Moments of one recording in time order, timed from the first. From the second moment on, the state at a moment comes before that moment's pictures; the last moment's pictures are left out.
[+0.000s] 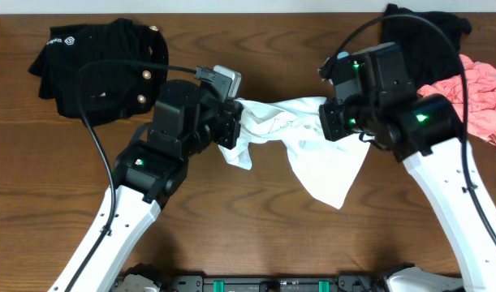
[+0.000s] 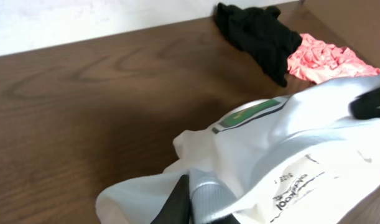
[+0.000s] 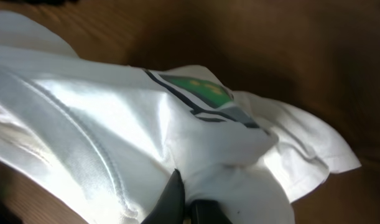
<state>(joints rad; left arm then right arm) -0.42 1.21 1.08 -0.42 0.25 -0.12 0.37 1.44 1.50 -1.05 -0.16 0.03</state>
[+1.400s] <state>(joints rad) -0.42 1.26 1.08 -0.44 0.14 -0.15 0.67 1.55 1.48 -0.94 0.06 0.06</state>
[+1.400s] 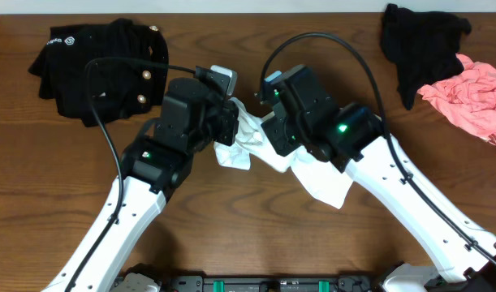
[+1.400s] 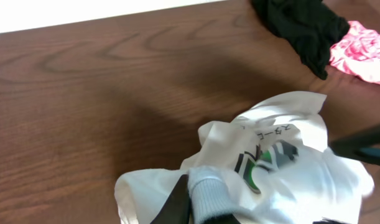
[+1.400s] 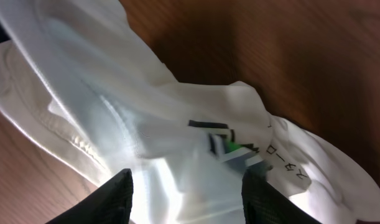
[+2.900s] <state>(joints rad) -0.24 1.26 1.08 -0.30 0.12 -0.30 0.96 1.55 1.21 -0.50 0.16 0.23</state>
